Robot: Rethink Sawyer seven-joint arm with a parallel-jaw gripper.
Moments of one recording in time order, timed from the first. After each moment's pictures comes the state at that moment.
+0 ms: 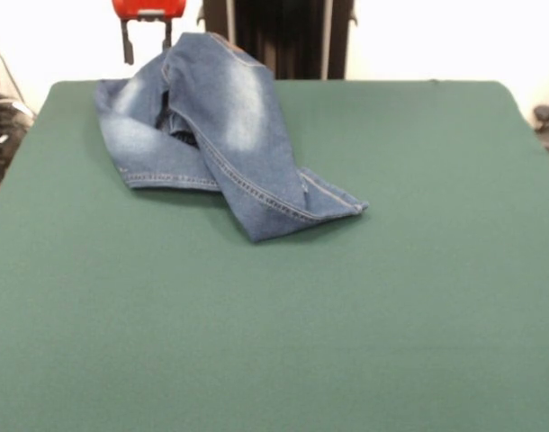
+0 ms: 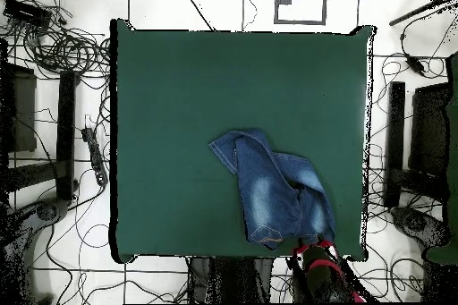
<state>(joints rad) -0.93 -0.66 -0.01 2.33 -0.24 -0.24 0.71</state>
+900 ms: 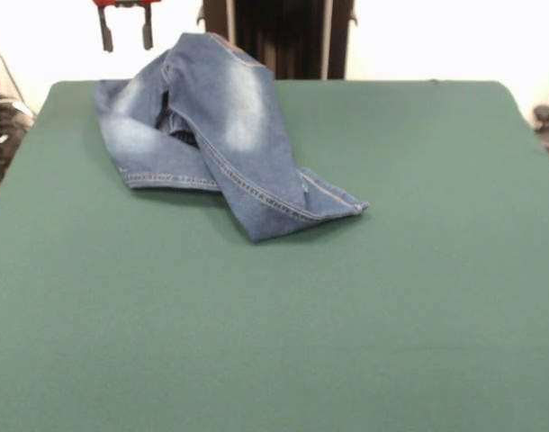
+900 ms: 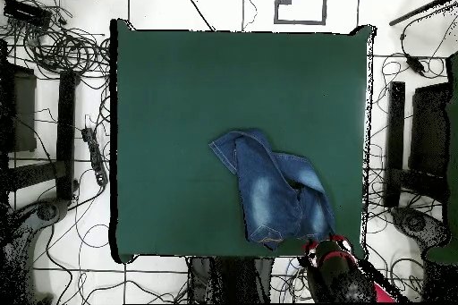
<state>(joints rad) -0.89 -0.79 -0.01 2.24 -0.23 0.03 0.71</state>
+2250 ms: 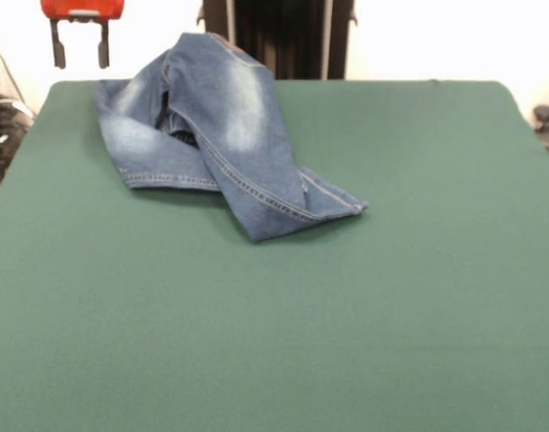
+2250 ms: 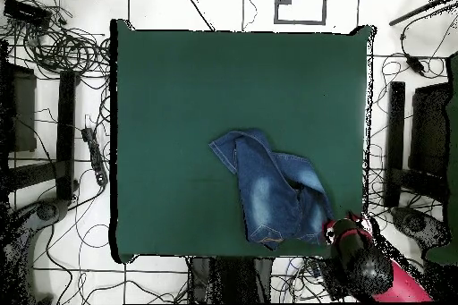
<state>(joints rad) -0.85 -0.76 -0.01 2.10 -0.19 0.06 0.71</state>
